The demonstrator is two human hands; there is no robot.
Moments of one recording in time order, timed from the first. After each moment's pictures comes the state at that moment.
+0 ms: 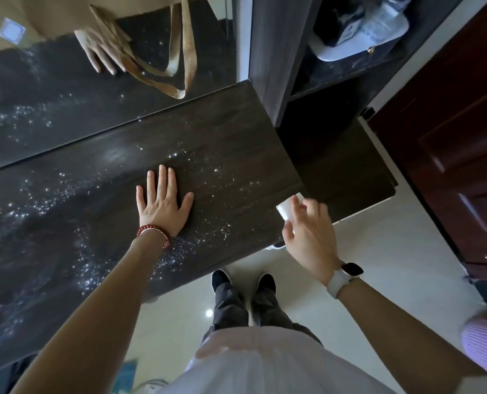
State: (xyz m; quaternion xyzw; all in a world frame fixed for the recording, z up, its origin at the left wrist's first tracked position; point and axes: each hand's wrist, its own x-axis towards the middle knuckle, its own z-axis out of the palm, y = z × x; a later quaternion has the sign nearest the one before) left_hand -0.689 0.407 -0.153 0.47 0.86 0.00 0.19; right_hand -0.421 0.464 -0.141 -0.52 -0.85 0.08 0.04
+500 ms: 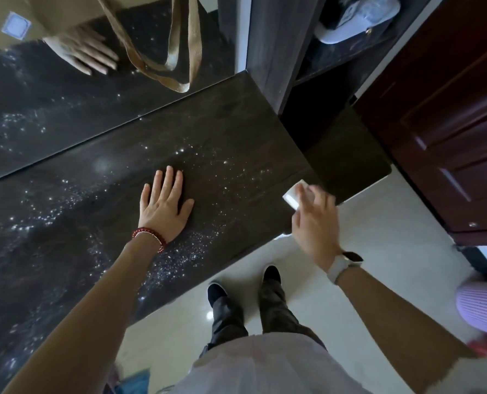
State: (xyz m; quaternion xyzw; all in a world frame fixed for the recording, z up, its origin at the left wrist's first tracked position) left_hand -0.723 0.390 -0.152 0.59 0.78 0.02 0.19; right_hand -0.444 0.437 -0.148 -0.60 -0.80 0.05 0.06
